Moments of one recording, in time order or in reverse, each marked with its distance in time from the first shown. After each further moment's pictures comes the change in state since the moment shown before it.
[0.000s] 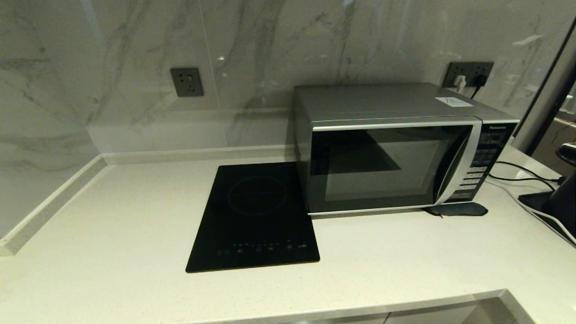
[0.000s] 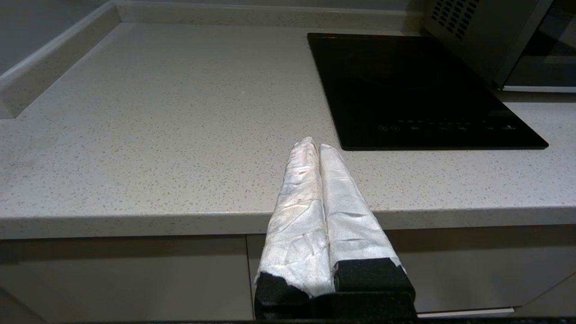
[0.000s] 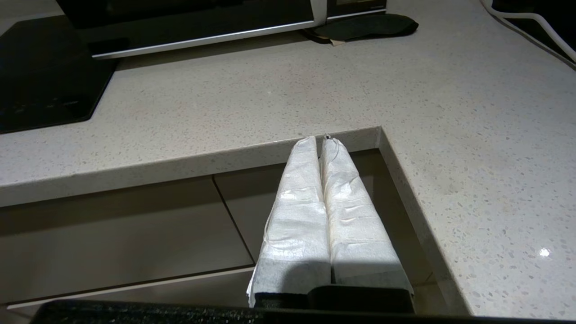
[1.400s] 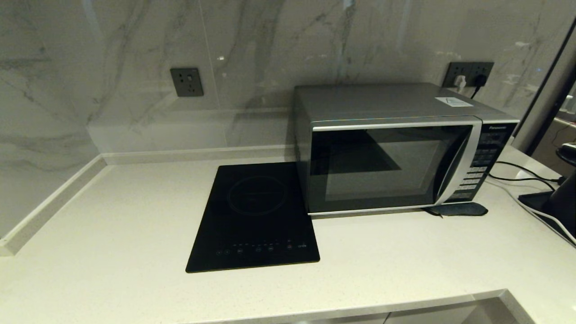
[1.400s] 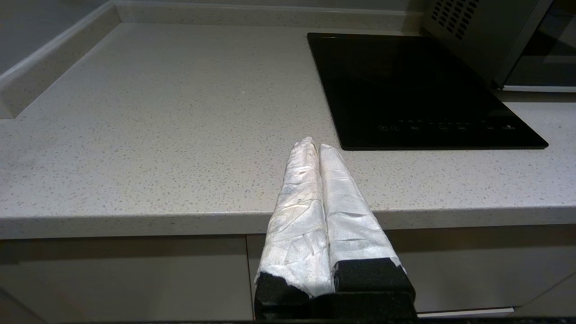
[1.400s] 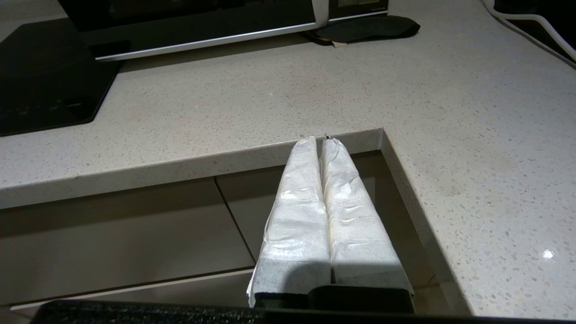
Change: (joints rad) left arm 0.000 0.000 0.000 0.000 0.001 0.000; right arm 0.000 0.000 0.004 -0.020 0.000 0.000
